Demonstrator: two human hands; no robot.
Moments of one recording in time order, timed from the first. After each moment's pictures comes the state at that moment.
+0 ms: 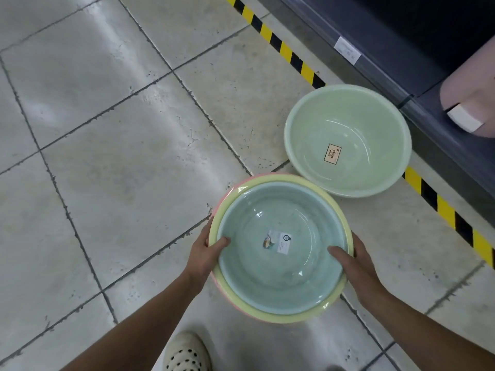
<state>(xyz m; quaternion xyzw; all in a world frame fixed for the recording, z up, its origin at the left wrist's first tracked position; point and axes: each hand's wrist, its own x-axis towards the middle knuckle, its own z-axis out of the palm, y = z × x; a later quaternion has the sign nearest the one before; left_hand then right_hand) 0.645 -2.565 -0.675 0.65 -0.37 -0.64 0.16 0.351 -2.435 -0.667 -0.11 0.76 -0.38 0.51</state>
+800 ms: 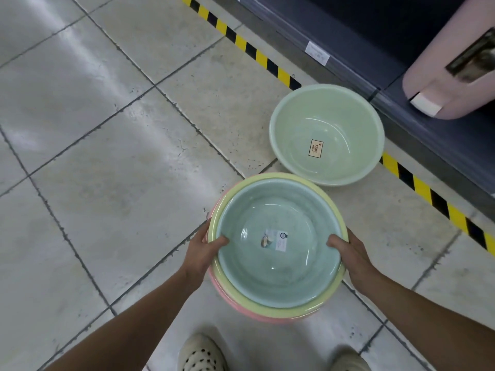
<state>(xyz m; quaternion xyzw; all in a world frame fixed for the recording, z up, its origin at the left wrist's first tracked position) 0.662 -2.578 -0.648 0.61 -0.39 -0.67 0.13 0.376 -2.434 -0.624 -0.04 0.76 -0.41 0.51</state>
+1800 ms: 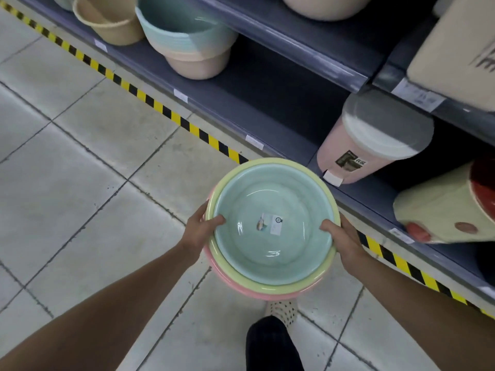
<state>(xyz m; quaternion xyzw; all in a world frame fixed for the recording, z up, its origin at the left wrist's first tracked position) 0.455 -2.780 -0.380 0.54 -0.46 -0.70 0.09 0.216 -2.565 -0.360 0.03 0.78 -0.46 0.43</state>
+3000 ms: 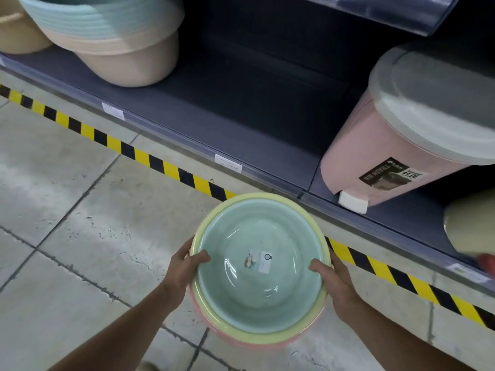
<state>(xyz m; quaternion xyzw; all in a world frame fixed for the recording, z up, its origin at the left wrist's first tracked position) 0.340 -2.892 -0.666 0.51 -0.46 -0.72 0.04 0.145 -2.637 -0.653 0.10 0.74 -0.54 0.39</state>
